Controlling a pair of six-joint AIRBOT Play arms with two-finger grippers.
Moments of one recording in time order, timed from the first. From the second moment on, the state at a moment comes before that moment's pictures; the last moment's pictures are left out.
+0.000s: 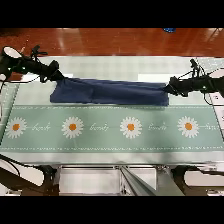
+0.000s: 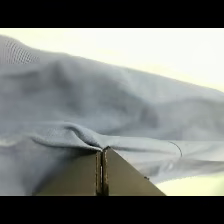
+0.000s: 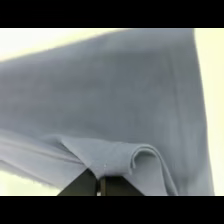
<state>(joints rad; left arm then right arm) 0.17 -1.81 1.62 0.92 -1.23 -1.51 -0.23 -1.52 1.14 -0.83 1.03 1.32</state>
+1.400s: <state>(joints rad) 0.06 -1.08 1.04 1.10 -0.93 -1.42 -0.44 -1.62 0.98 -0.63 1.03 1.27</state>
